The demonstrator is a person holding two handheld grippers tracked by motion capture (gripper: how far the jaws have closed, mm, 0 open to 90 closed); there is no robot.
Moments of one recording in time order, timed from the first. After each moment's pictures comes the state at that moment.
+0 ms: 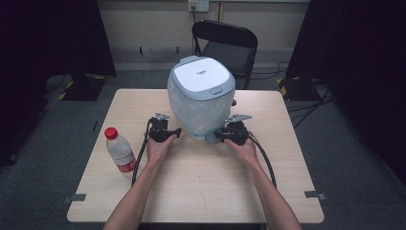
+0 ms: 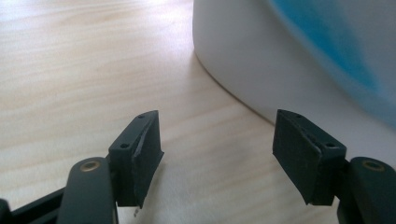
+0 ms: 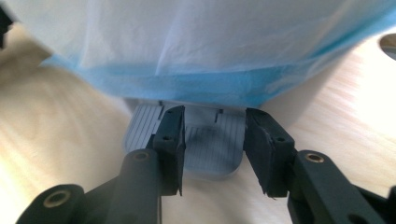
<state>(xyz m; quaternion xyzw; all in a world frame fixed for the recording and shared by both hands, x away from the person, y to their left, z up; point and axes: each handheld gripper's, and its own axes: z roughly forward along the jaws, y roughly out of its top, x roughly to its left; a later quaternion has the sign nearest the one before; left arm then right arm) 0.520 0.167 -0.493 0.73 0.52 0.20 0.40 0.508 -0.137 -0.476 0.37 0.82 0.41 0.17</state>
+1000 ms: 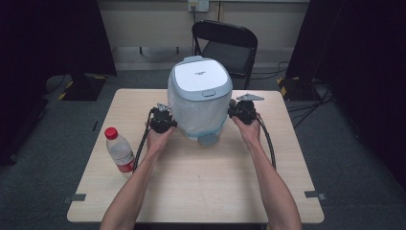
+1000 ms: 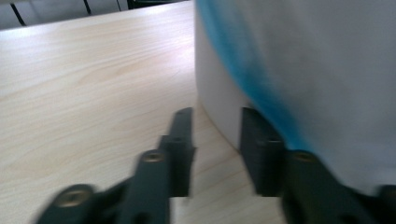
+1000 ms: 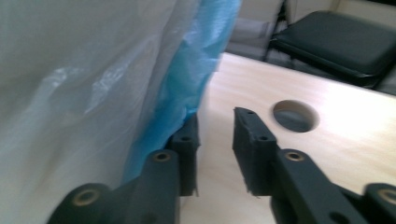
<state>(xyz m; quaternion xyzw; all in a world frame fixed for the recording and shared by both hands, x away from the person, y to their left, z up) 0.537 0.159 -0.469 0.74 0.49 0.24 0.39 0.561 -0.163 -0.437 0.43 0.74 0.46 0.23</state>
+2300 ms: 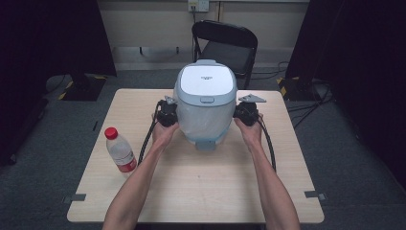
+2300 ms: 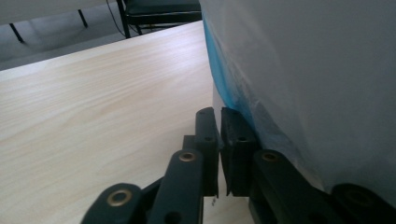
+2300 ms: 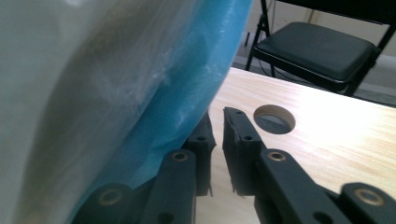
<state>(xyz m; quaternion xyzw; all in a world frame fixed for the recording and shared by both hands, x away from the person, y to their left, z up) 0.549 0.137 -0.447 0.75 0.47 0.24 0.40 0.550 -0.166 -0.433 0.44 0.72 0.46 0.26</state>
